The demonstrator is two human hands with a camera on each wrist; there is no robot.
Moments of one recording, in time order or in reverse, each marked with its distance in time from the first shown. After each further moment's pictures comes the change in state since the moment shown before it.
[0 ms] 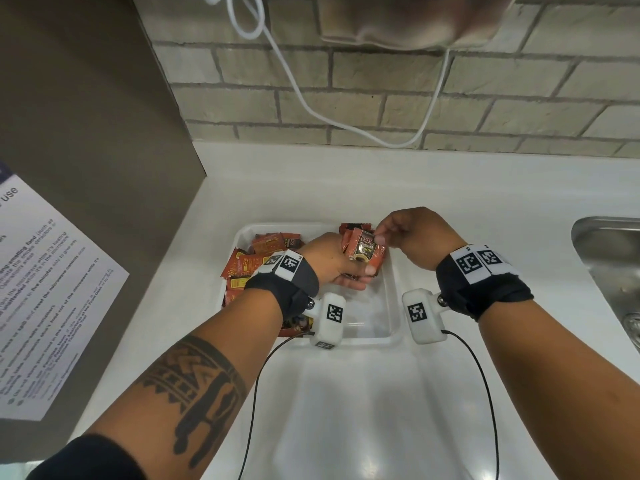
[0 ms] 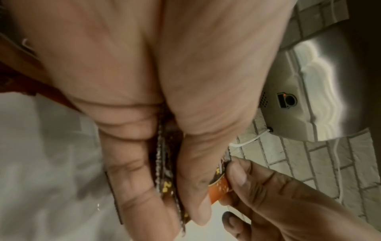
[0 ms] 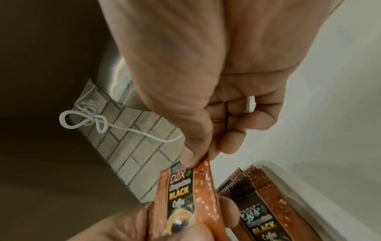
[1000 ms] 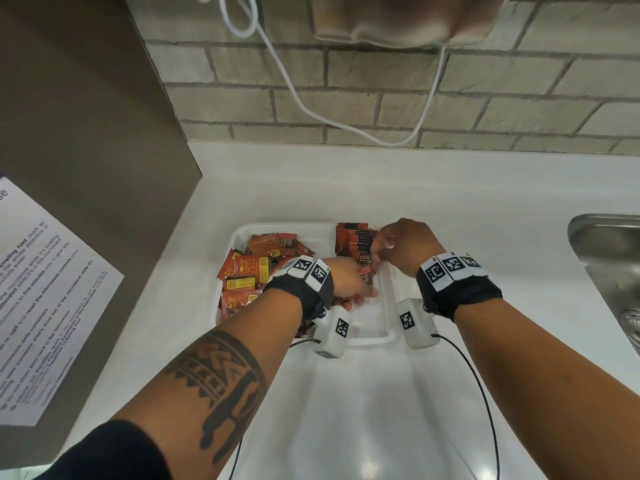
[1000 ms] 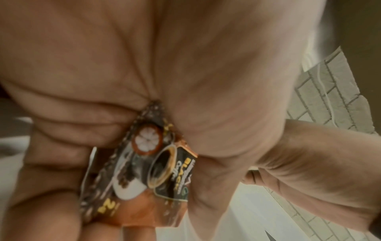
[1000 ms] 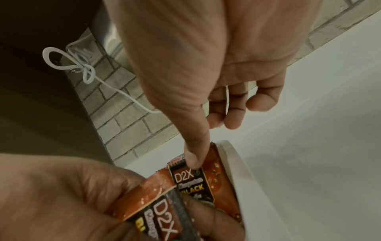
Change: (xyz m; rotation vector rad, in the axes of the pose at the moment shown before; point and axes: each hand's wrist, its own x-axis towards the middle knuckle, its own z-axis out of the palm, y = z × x) left_hand 0.028 -0.016 0.022 0.614 -0.080 -0.265; right_hand 0.007 0.002 0.016 -0.360 -0.076 0.143
